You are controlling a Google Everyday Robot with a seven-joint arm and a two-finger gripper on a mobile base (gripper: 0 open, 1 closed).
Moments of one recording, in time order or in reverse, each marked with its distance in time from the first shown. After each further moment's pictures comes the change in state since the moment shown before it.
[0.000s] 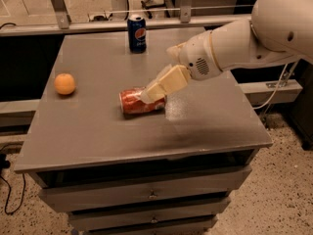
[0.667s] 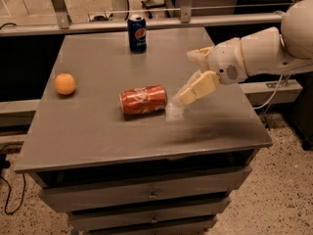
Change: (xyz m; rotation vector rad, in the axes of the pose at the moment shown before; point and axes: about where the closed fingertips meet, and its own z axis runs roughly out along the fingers) arm 0.042 -0.032 -0.032 -0.037 -0.027 -0.049
